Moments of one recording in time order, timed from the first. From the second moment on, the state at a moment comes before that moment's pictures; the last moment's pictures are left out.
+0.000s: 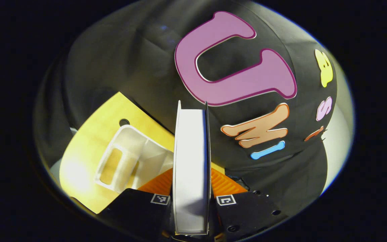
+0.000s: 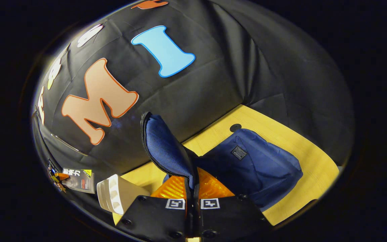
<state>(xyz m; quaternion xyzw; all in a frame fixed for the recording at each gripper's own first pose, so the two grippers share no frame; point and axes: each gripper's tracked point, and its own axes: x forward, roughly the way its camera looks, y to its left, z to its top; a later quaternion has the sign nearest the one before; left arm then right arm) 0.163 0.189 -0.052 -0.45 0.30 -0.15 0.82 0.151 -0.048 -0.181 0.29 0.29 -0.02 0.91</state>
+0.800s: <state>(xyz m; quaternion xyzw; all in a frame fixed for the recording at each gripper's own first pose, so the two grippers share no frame) 0.171 -0.009 -0.107 -0.49 0.35 -0.25 0.76 0.149 -0.040 -0.180 0.27 0.30 -0.01 0.92</state>
